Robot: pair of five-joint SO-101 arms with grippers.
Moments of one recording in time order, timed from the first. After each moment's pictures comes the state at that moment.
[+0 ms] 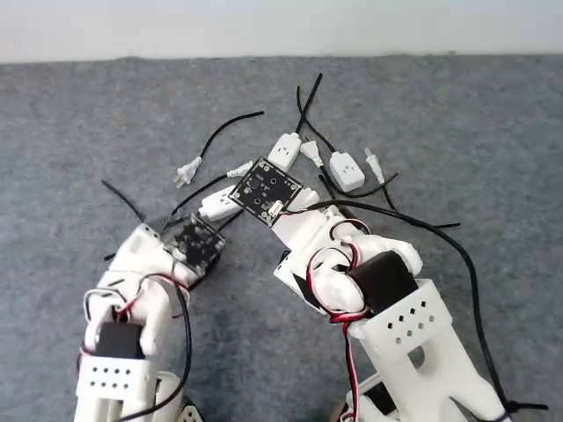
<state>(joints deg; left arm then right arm) -0.6 -71.5 77.5 42.2 -34.8 -34.8 -41.5 26.5 80.4 20.8</state>
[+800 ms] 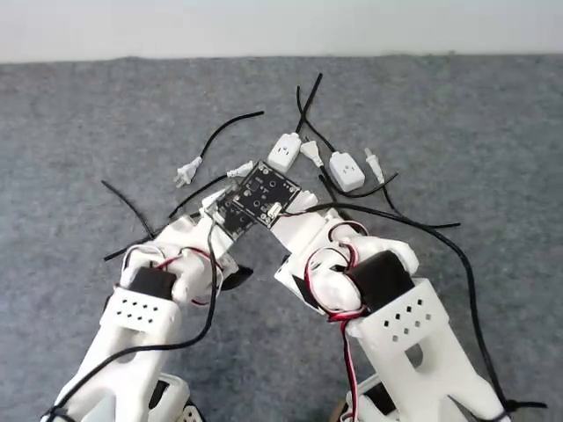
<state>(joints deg) 9.6 -39.7 65.1 41.9 -28.3 -34.7 -41.5 28.7 80.4 20.8</state>
